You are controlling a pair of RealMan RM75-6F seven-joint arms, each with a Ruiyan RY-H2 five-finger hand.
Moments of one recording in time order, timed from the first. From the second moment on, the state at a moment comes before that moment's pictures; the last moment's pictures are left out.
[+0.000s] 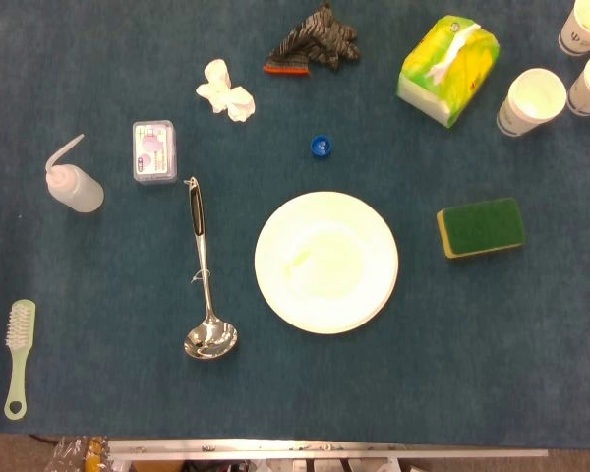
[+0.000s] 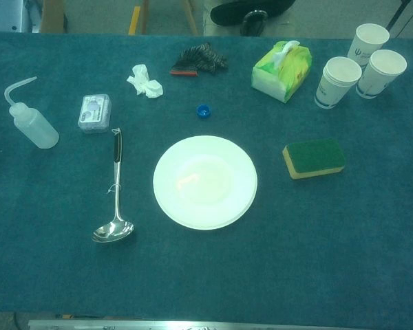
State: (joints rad) left arm -0.09 -1.08 -0.05 -1.72 1.44 1.48 0.20; right arm 0.08 -1.10 0.05 -1.62 -1.47 1.45 -0.07
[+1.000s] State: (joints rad) left arm -0.08 -1.05 -0.04 -1.72 1.46 1.48 0.15; right arm 0.20 -1.06 0.07 -1.77 -1.47 1.27 -0.20
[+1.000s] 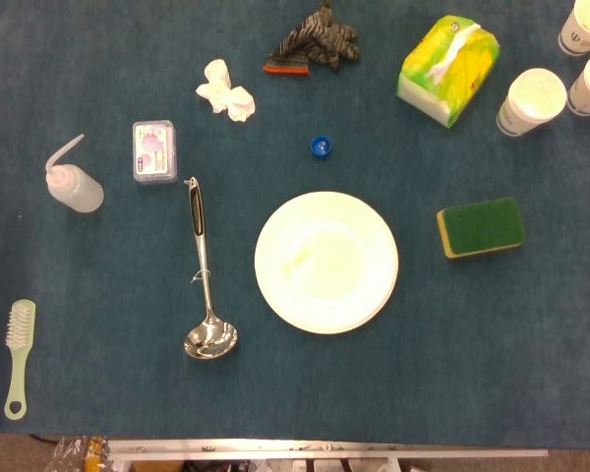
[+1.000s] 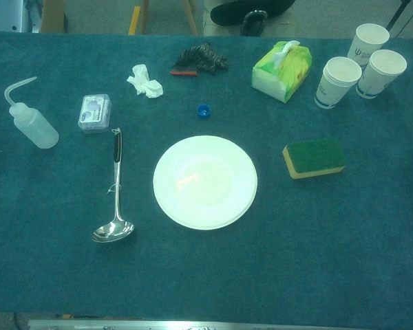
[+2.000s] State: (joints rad) left arm -0.08 -1.06 -0.03 -1.62 1.46 1.45 0.05; right arm 0.45 -1.32 0.08 -1.70 -1.09 0.99 -0.59
